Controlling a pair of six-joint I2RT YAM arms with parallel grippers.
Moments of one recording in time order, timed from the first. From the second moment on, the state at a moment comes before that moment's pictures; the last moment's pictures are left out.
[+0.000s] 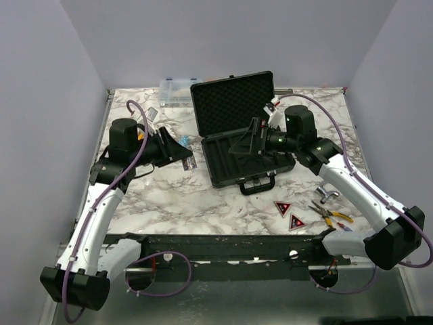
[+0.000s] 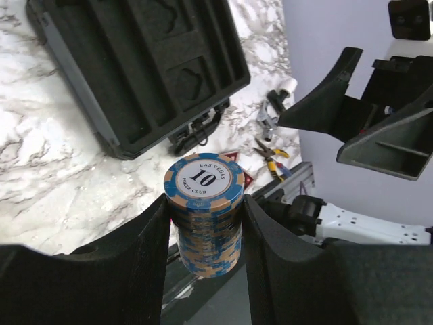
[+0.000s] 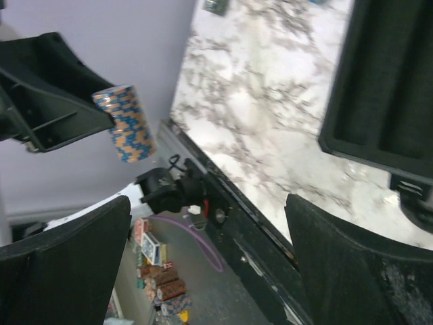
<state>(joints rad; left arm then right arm) -0.19 0.96 1.03 -0.59 0.60 -0.66 0.52 1.27 1.15 -0.40 -0.55 0.74</state>
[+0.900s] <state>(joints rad) -0.27 1.16 1.27 -0.43 0.70 -0.90 0.52 1.29 1.11 0.06 -0.72 0.91</state>
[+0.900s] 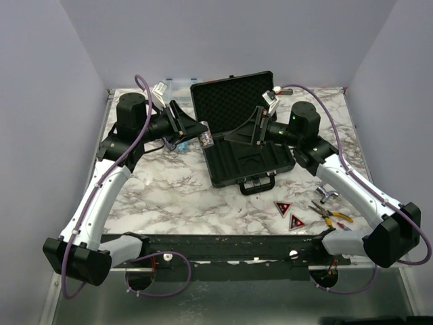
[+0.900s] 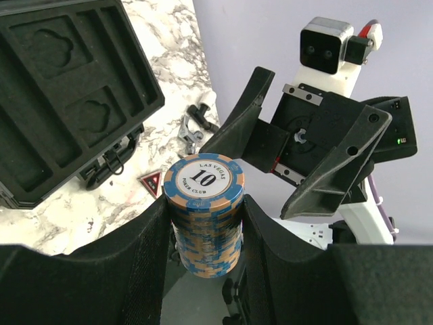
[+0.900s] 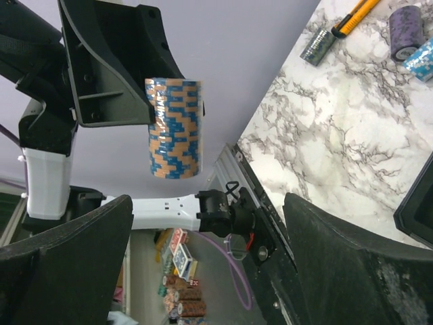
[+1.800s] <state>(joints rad) -0.31 1.18 1.27 -0.31 0.74 -1.01 0.57 1.37 1.16 0.29 -0.78 1.02</state>
